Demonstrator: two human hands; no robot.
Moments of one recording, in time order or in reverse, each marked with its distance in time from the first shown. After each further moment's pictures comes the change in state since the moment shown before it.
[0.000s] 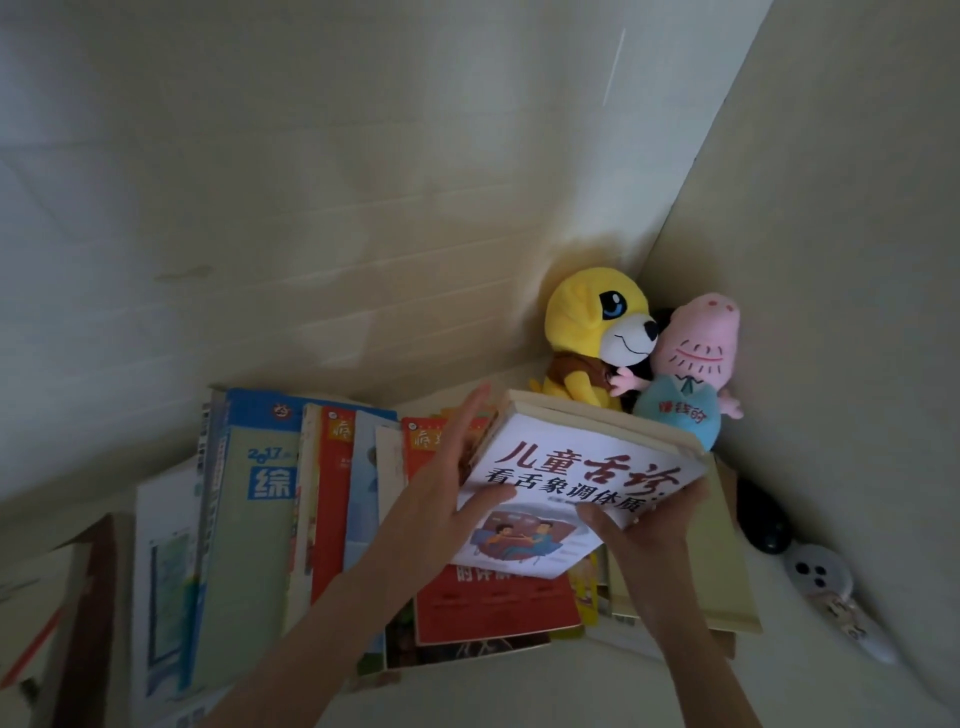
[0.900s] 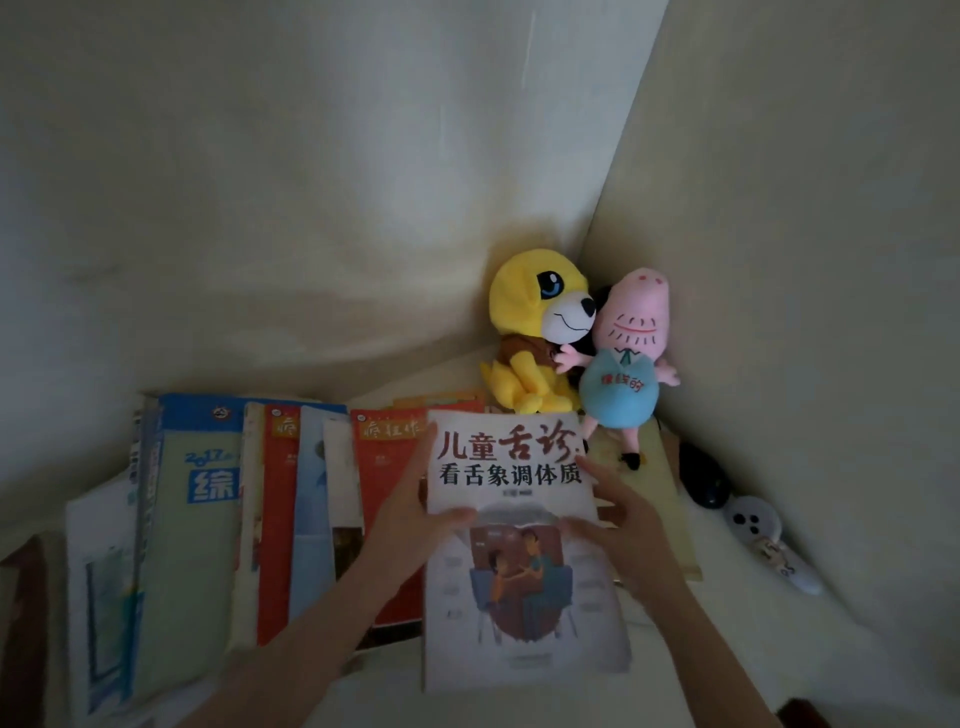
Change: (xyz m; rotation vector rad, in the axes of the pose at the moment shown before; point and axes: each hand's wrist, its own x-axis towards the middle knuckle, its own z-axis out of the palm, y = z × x) left_hand -0.011 -0.036 0.039 -0.172 -0.047 -0.468; right_hand -0.006 0.018 -0.051 -0.218 -0.165 0.263
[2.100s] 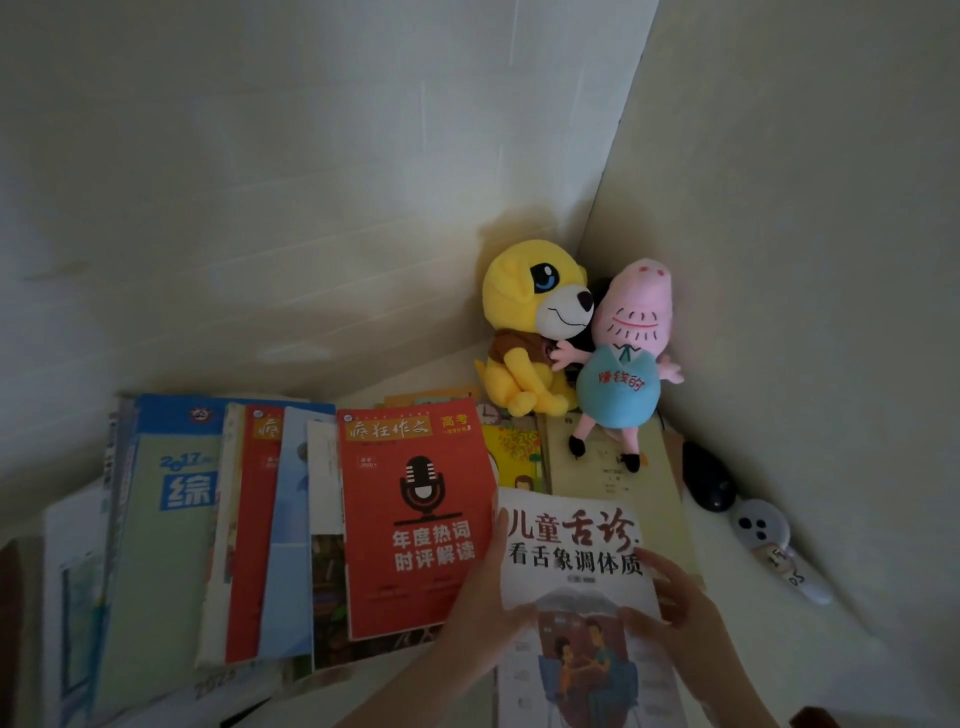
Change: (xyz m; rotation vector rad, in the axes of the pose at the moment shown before) left_hand -0.019 -0.042 0.091 0.151 -0.249 -0.080; right_hand -0.038 0.086 -0.057 0.010 -0.021 0.235
